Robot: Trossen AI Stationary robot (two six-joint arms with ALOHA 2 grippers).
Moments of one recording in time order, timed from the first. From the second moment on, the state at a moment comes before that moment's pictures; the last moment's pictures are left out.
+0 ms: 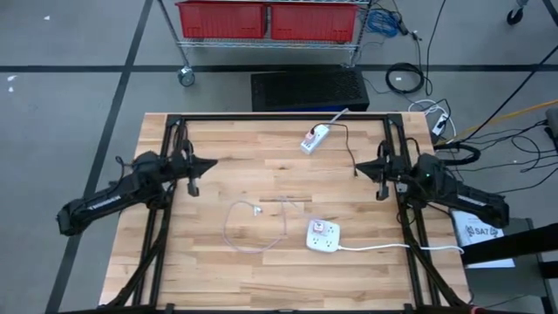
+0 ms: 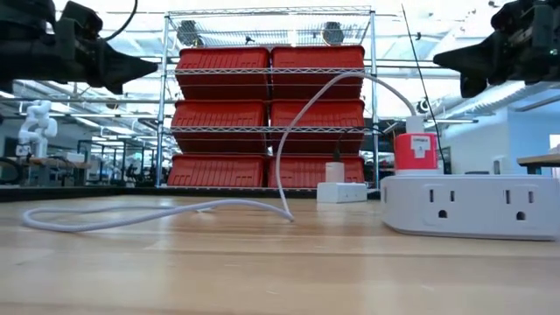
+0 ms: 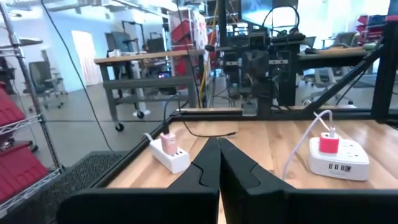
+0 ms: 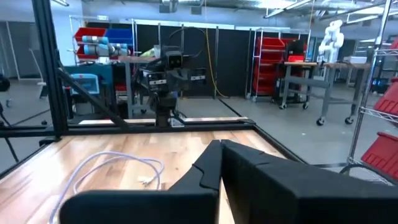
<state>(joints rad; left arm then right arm) 0.46 0.13 0.08 0.12 0.28 0.09 -0.33 0.00 0.10 0.02 -0.18 0.01</state>
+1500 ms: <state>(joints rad) 0.45 0.16 0.01 0.04 0.05 0.03 -0.33 0.14 0.01 0.01 0.03 -0.09</state>
